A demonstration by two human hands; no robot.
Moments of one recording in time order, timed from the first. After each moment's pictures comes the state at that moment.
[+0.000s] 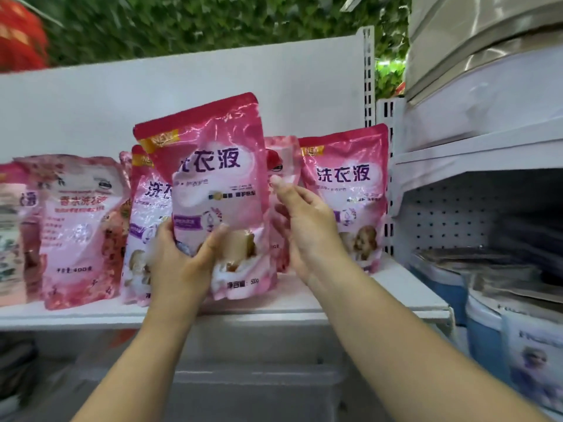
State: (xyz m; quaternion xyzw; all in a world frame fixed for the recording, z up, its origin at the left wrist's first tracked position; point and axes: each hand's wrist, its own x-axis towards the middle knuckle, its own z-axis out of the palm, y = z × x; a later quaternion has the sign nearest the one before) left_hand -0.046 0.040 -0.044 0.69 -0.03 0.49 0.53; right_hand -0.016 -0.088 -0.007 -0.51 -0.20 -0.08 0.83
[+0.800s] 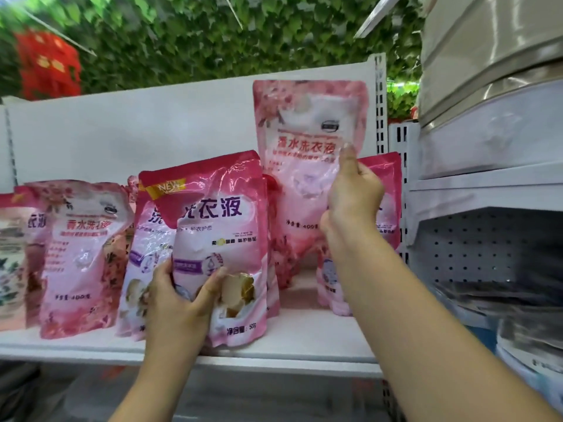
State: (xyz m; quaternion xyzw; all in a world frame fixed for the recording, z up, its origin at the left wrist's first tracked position) left_hand -0.029 0.049 -0.064 0.68 -0.01 0.52 0.52; right_hand 0.017 -0.112 0.055 -0.43 -0.12 -0.30 0.85
